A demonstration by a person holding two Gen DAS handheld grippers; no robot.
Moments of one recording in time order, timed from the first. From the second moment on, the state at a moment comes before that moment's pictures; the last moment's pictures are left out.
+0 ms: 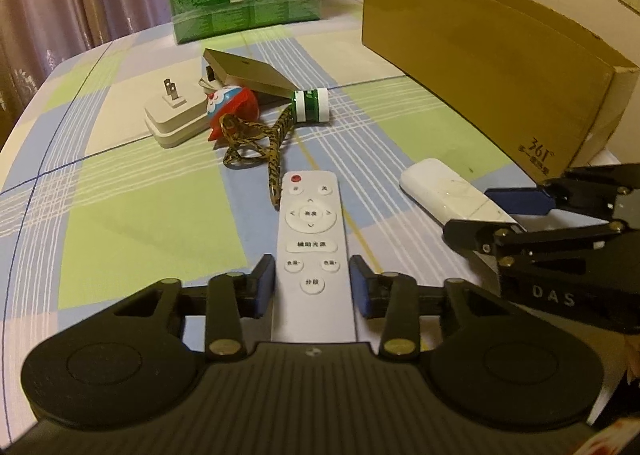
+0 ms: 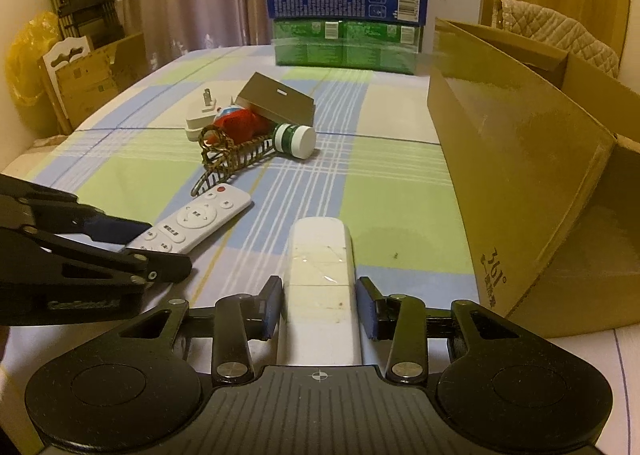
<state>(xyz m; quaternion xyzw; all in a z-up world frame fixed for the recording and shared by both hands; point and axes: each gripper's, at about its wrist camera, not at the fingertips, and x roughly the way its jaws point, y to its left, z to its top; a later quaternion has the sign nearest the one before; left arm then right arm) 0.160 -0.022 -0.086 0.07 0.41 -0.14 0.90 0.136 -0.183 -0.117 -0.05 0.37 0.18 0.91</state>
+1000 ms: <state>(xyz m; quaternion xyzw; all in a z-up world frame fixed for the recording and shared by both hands) 0.135 -0.023 -0.026 0.01 0.35 -0.11 0.93 0.115 -0.194 -0.048 -0.02 0.29 0.18 0.94</state>
